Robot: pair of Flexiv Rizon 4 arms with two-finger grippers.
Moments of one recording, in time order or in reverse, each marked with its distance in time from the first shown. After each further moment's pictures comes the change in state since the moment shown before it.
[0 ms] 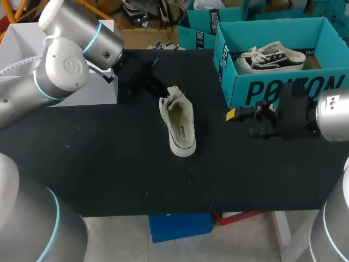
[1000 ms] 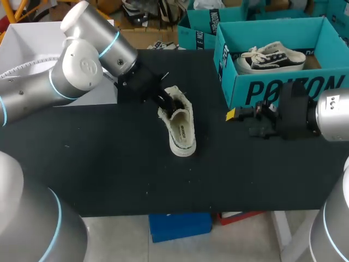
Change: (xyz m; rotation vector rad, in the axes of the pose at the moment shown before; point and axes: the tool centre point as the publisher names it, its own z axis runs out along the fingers) left arm 0.026 -0.003 0.045 0.096 0.118 0.000; right arm 0.000 0.000 0.000 0.000 0.000 0.000
